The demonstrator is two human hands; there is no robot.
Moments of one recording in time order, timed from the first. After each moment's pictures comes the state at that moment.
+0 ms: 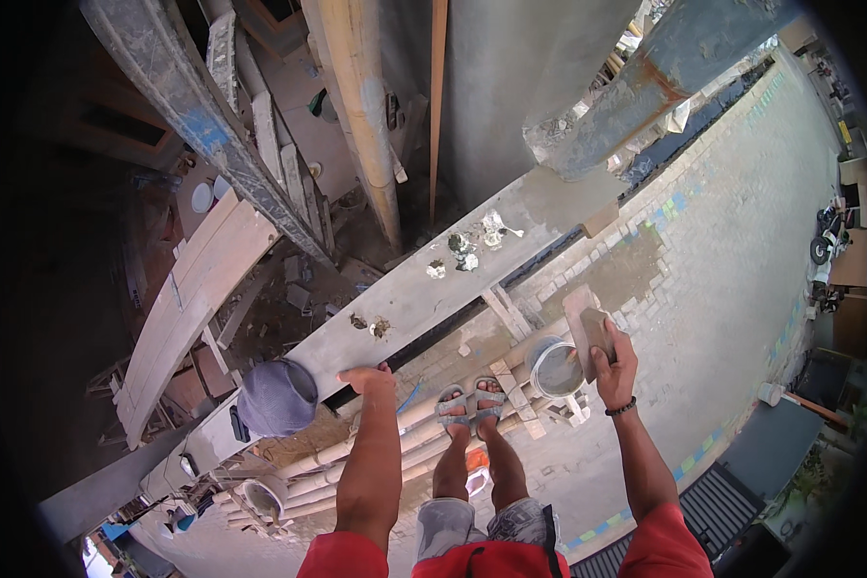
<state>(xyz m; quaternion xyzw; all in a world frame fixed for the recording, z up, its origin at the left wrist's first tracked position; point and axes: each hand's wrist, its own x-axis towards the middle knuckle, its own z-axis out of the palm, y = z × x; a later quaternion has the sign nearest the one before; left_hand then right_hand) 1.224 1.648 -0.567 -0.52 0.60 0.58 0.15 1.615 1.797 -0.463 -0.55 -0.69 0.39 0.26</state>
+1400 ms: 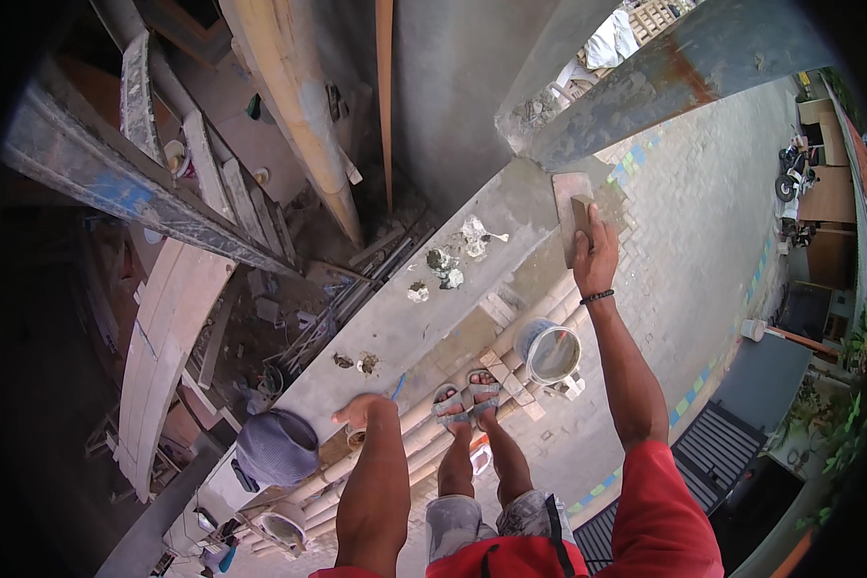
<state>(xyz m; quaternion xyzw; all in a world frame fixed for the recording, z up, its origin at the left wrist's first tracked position) 1.226 1.670 -0.590 -0.58 0.72 0.39 0.01 1.535 1.949 -0.530 -0.61 -0.73 0.10 0.28</state>
